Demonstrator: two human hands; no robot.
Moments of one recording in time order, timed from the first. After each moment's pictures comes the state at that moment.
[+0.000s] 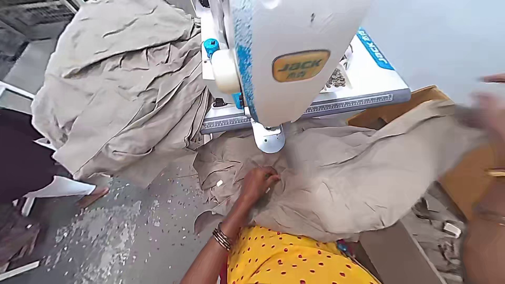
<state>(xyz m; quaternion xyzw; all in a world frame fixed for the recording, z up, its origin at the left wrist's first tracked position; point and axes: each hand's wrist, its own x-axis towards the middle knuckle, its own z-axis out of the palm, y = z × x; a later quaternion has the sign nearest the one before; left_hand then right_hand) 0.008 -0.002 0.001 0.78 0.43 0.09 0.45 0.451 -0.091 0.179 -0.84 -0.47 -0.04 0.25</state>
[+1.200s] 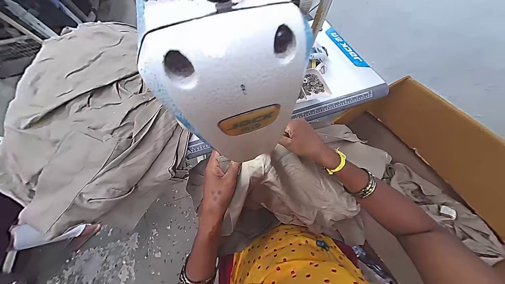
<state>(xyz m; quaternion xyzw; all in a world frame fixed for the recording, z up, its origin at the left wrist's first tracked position) 0.000 0.040 0.124 0.59 0.51 0.40 0.47 0.238 0.036 0.140 -0.62 -0.69 0.20 0.30</state>
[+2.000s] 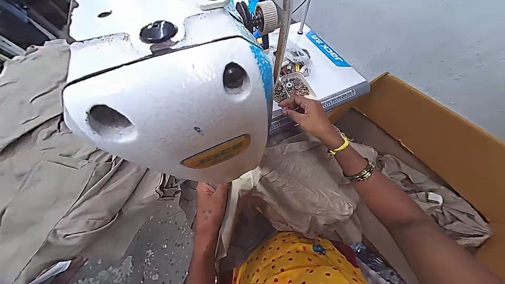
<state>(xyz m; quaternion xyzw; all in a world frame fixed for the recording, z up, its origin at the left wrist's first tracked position) 0.007 0.034 0.119 0.53 0.49 0.44 0.52 0.306 0.049 0.128 -0.64 -0.59 0.19 0.46</state>
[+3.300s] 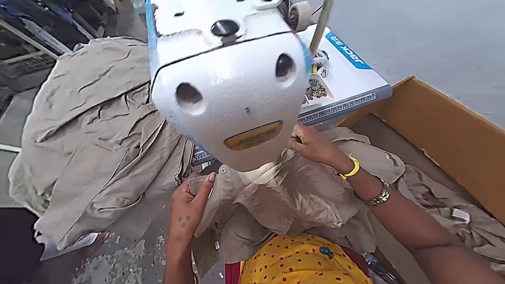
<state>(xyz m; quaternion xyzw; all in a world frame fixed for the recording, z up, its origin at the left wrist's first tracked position) -0.077 0.045 0.113 0.64 0.55 0.38 0.37 0.262 0.032 0.129 -0.61 -0.68 0.27 0.31</state>
